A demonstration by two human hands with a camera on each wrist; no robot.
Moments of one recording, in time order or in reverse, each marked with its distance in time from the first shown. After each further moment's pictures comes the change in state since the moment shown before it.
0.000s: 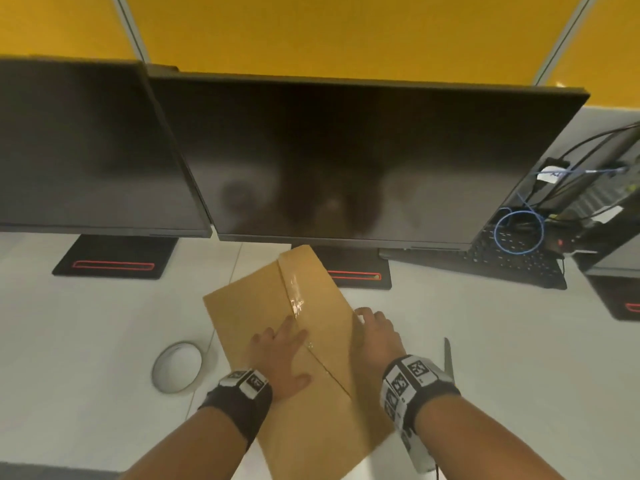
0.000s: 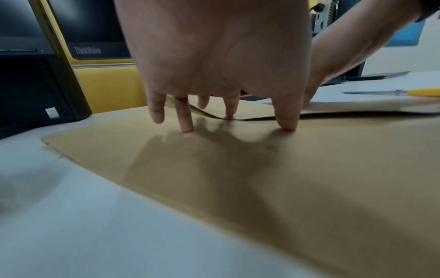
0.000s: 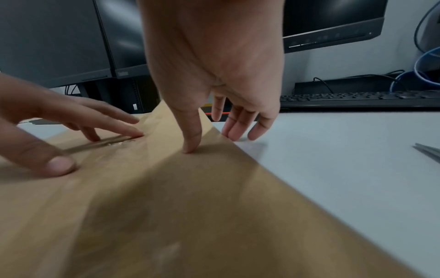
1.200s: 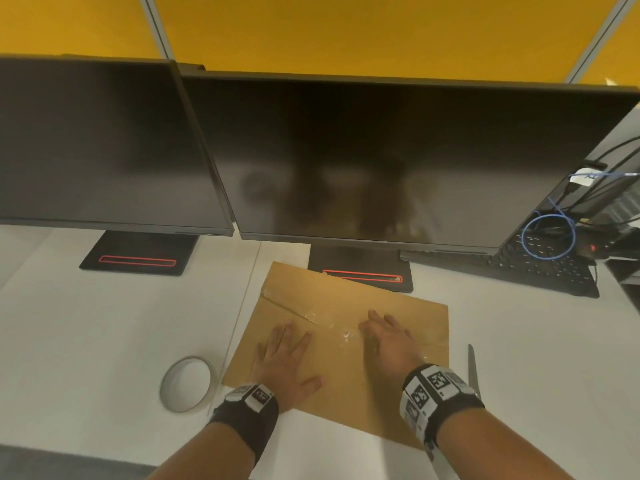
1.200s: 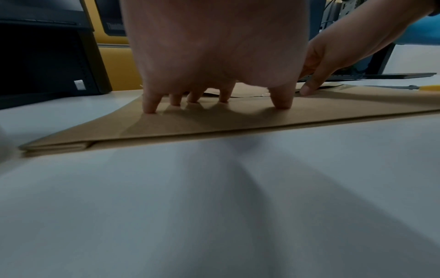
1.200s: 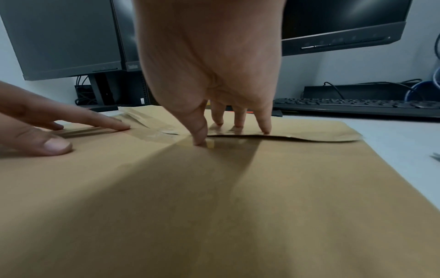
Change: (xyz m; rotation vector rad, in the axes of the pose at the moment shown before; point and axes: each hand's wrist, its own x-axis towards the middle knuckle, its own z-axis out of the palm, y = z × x) left_hand -0.011 -0.016 0.025 -0.165 -0.026 -0.124; right_hand 0.005 -0.001 0.009 -0.105 -0.104 -0.149
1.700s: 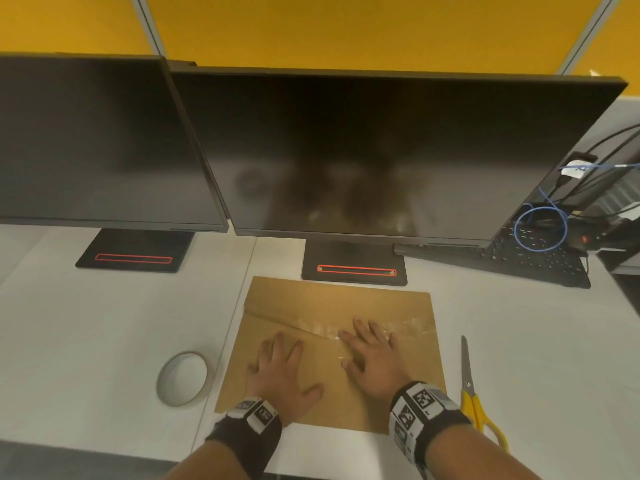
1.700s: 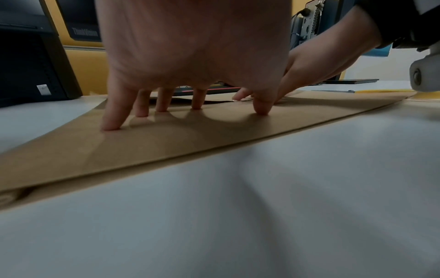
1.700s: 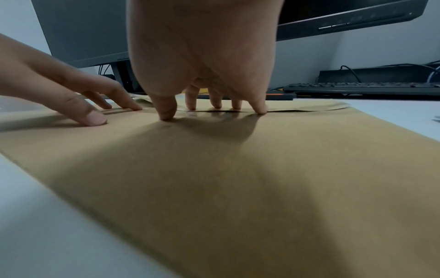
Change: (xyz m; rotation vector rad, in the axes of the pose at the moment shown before) left_hand -0.024 0.017 0.013 0.006 0.038 -0.127; right_hand -0.024 -0.003 0.034 -0.070 0.008 -0.123
